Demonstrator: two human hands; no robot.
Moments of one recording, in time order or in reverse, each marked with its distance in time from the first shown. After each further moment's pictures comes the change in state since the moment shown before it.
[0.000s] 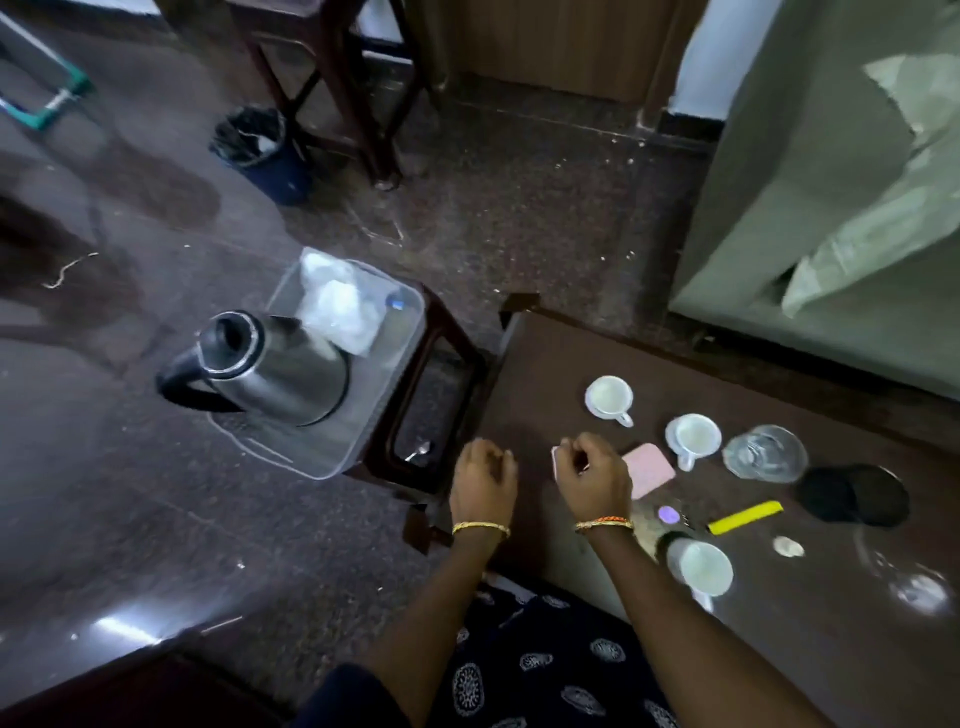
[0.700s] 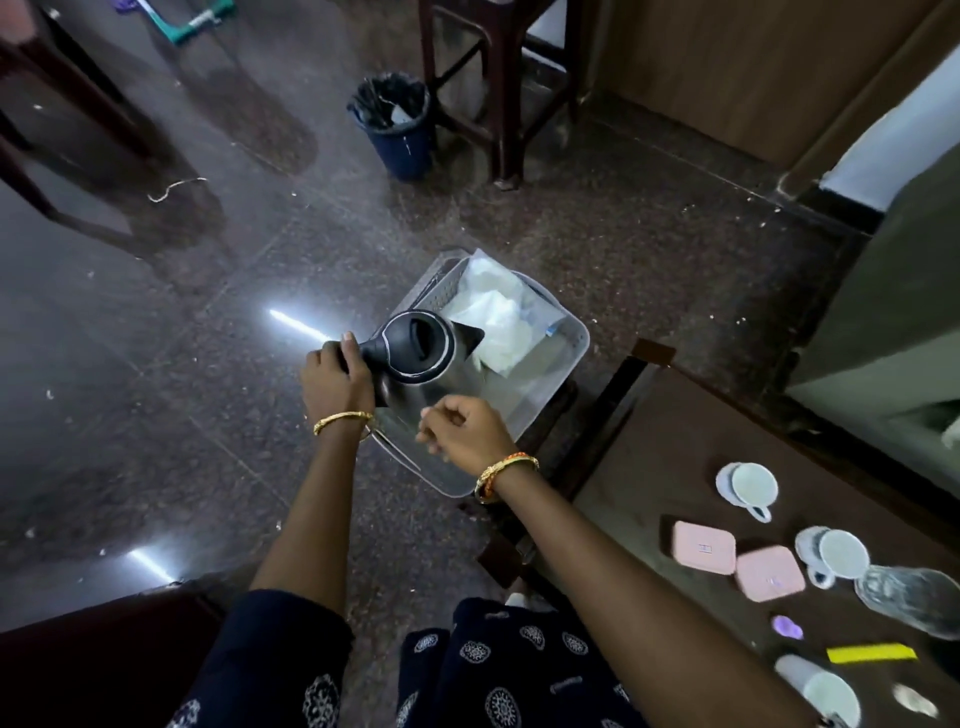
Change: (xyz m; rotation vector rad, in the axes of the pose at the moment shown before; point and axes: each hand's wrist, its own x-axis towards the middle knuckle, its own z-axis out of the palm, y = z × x) left_hand 0.187 -0.147 -0.286 -0.026 0.551 -0.335; right_hand -0.017 -0.260 0.212 0.322 -0.896 0.049
